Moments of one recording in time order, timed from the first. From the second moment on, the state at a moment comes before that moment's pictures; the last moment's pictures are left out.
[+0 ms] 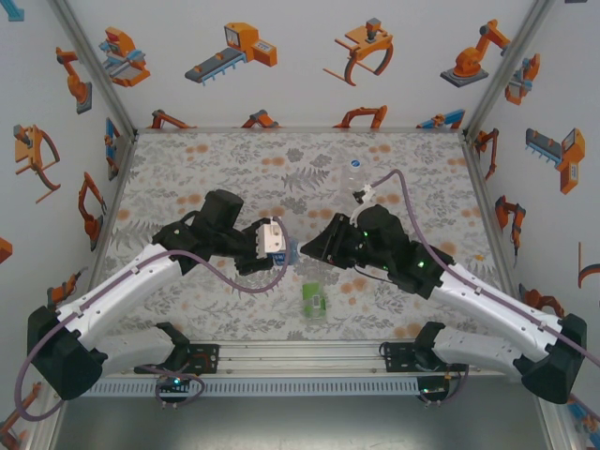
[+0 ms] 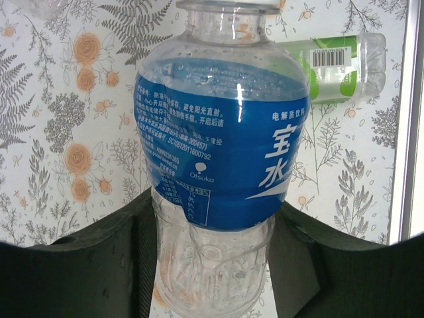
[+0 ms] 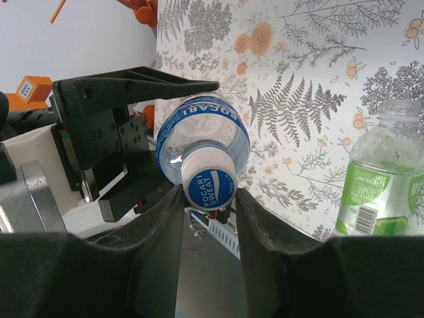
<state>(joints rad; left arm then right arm) -0.74 1.14 0.95 -0.62 0.46 0.77 0.90 1.00 0.88 -0.34 -0.08 1.08</state>
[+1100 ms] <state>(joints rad) -0.74 1.12 0.96 -0.54 0.43 0.73 0.83 1.14 0.97 -0.38 -0.09 0.97</state>
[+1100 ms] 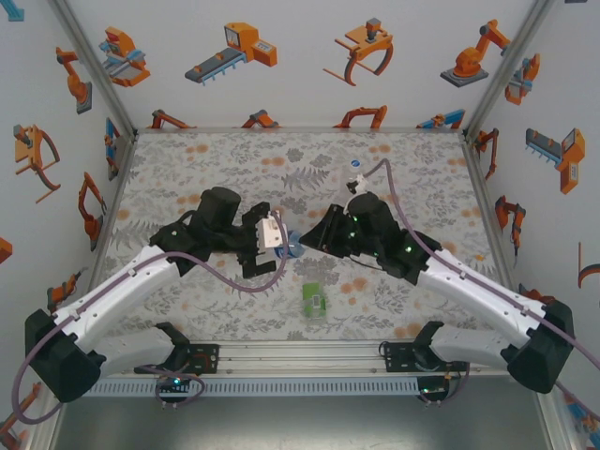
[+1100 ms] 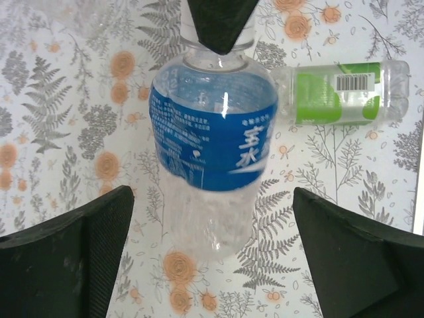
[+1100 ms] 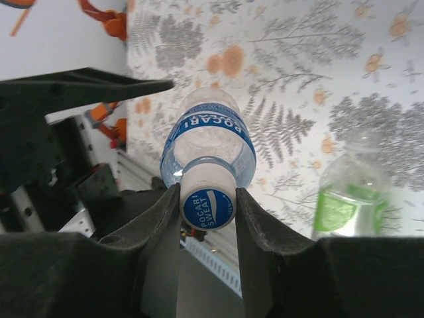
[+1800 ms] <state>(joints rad) -0.74 1.11 0.96 -0.50 0.34 0.72 0.57 1.77 1.78 -0.84 -0.05 0.26</state>
